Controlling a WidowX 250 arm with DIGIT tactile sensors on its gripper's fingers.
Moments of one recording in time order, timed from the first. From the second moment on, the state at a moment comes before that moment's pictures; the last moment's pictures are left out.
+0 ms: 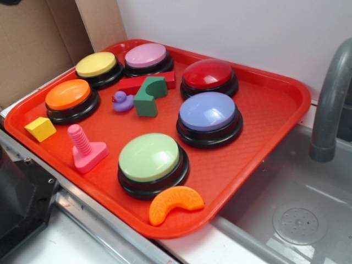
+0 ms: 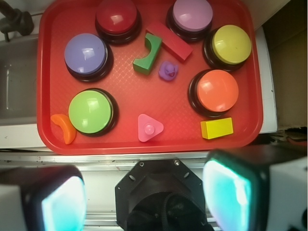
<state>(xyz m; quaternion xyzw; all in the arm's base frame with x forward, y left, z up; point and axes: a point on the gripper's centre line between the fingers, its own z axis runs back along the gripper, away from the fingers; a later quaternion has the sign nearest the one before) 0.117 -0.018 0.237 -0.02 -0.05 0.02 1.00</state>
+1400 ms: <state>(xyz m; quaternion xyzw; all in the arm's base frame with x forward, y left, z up) 0.211 0.044 0.103 0.04 -0.15 -0.03 0.99</state>
